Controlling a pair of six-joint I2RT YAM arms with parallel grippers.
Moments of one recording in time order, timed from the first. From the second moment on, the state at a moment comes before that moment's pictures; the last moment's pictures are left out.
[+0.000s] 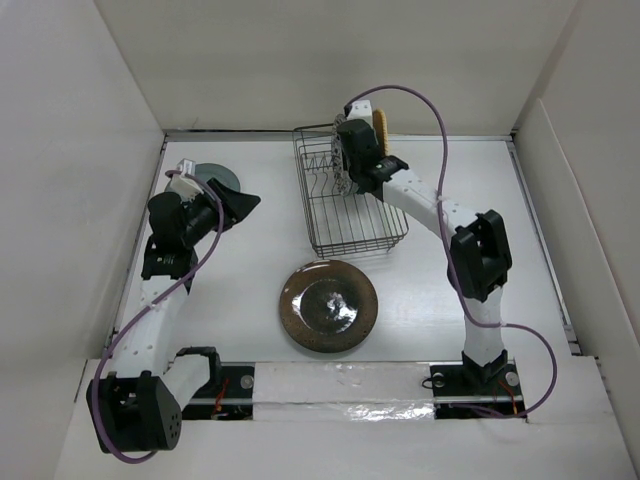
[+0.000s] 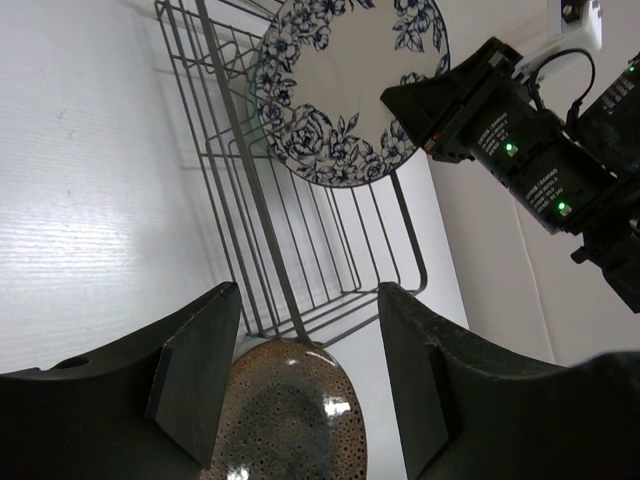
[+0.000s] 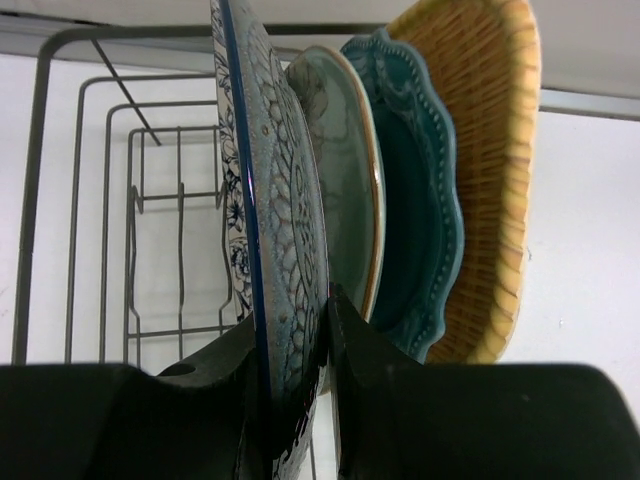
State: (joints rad) left arm 0.02 0.99 0.73 0.05 0.56 -0.74; right arm 0.61 2.03 1.83 -0.25 0.57 0.16
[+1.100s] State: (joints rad) left arm 0.15 1.15 0.71 -0.04 0.04 -0.90; right arm 0.60 1.41 1.42 -0.03 0.42 0.25
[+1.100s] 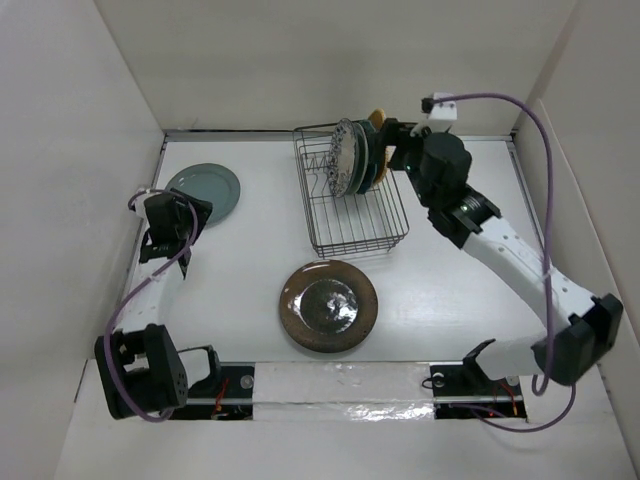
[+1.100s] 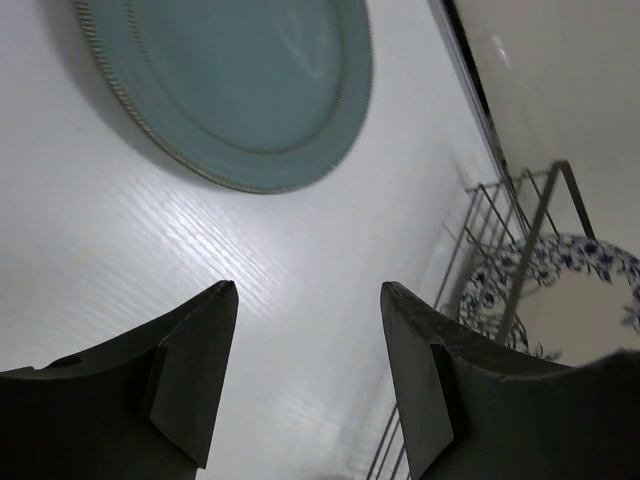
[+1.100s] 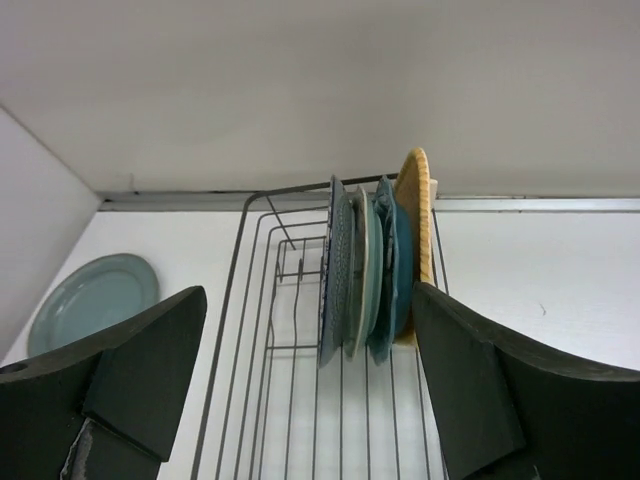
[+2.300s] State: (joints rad) left arm 0.26 1.81 1.01 -0.01 -0.05 -1.01; right arm 0.48 1.04 0.90 0.14 0.23 0.41
